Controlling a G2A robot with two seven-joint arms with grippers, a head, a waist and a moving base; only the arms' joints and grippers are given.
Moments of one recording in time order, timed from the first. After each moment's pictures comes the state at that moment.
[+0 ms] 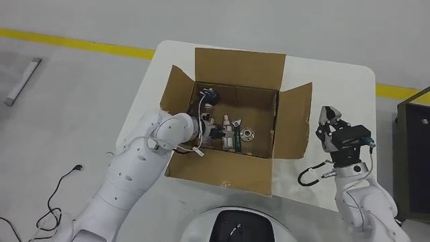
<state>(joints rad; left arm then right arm) 0.71 -1.33 -0.96 -1.39 0.72 -0.13 -1.08 -1.61 -1.17 1.62 -1.98 -1.34 -0.08 -0.13</state>
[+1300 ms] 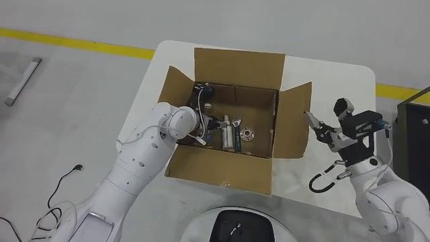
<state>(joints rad) 0.61 -1.37 -0.90 -1.19 0.80 0.01 -1.02 -1.60 -1.16 1.74 -2.17 -1.11 -0.25 0.31</state>
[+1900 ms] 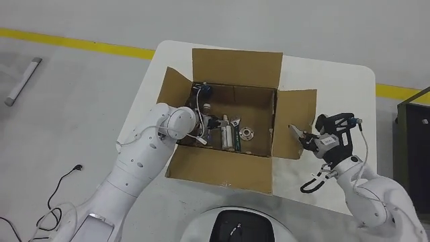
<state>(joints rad) 0.62 -1.38 -0.92 -1.20 0.77 0.03 -1.00 -1.57 -1.16 1.67 -2.07 -0.90 -0.18 0.51</state>
